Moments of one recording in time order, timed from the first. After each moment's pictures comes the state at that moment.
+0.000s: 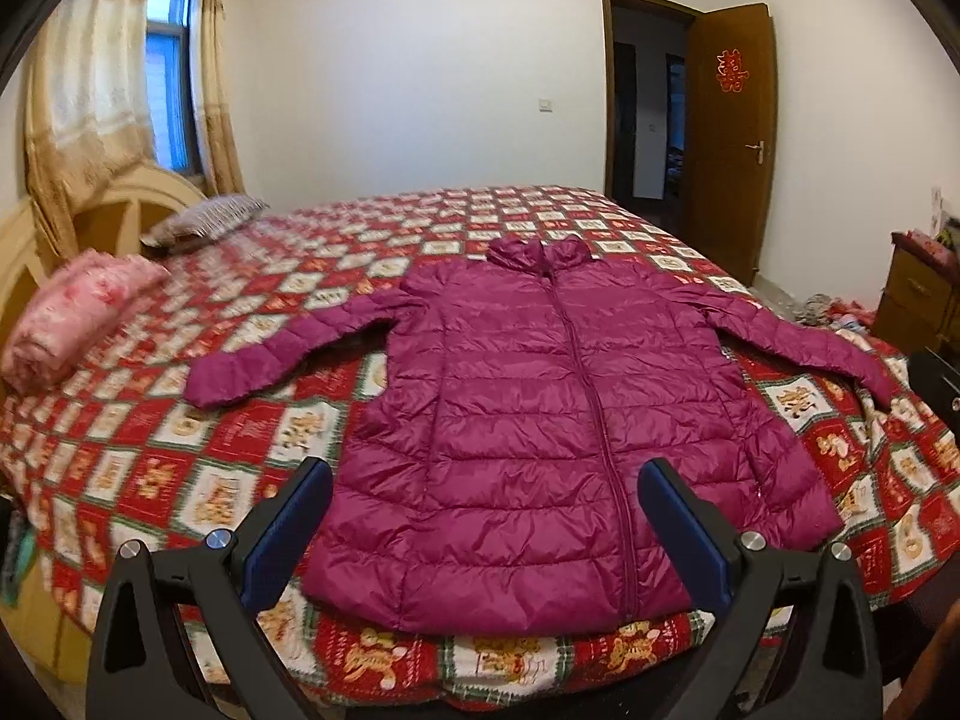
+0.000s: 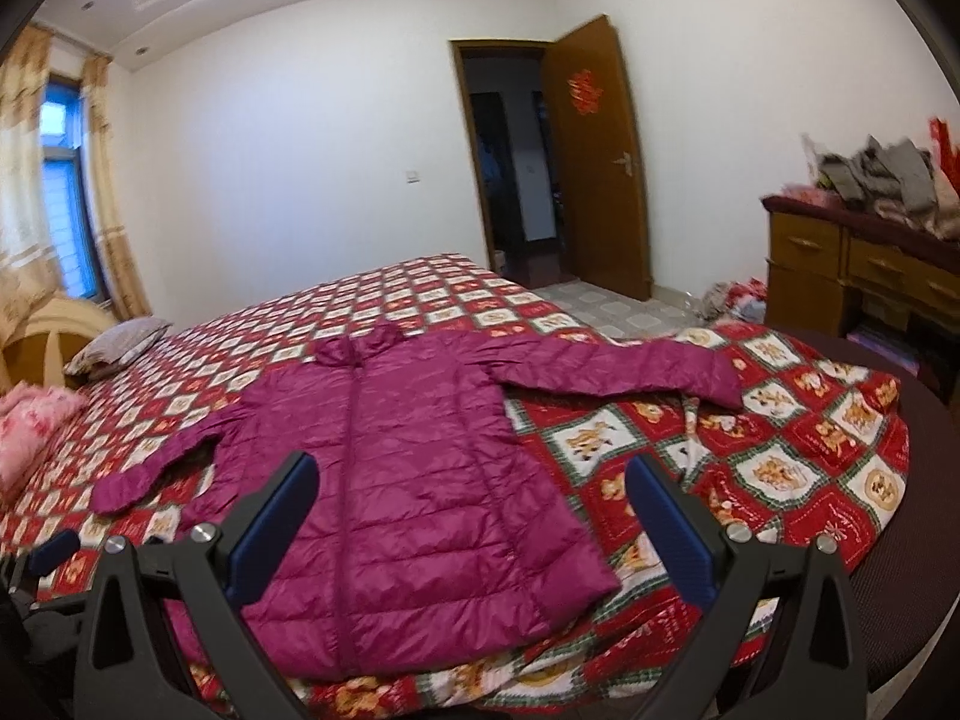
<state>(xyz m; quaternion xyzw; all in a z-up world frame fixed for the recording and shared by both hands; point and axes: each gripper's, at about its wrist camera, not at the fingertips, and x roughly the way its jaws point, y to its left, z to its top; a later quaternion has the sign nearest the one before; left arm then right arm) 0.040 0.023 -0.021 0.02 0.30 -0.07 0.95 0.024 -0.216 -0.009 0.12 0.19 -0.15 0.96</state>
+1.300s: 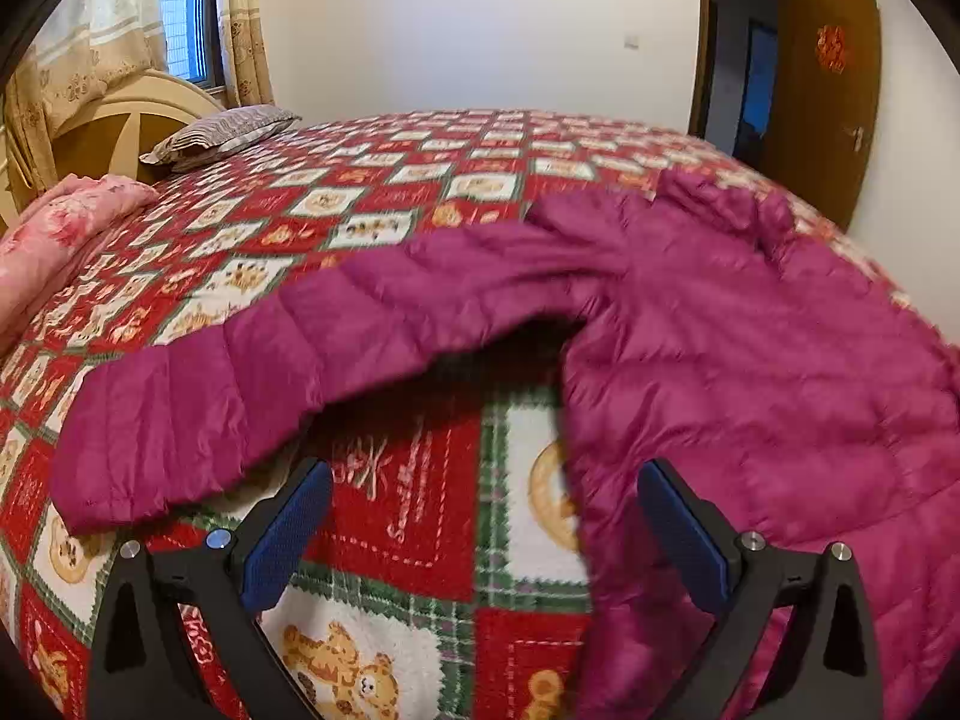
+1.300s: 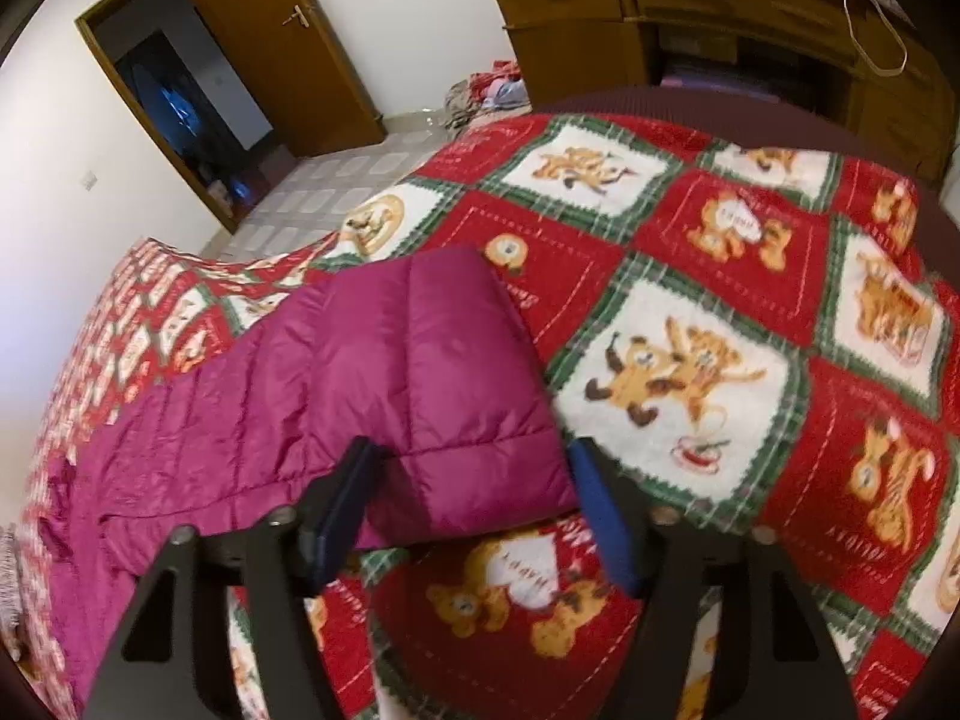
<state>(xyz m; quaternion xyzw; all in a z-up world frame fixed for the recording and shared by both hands) 0.318 0.124 -0.143 0.00 0.37 0.00 0.93 0.159 -0.524 -0.111 0.35 0.33 -0.38 0.79</state>
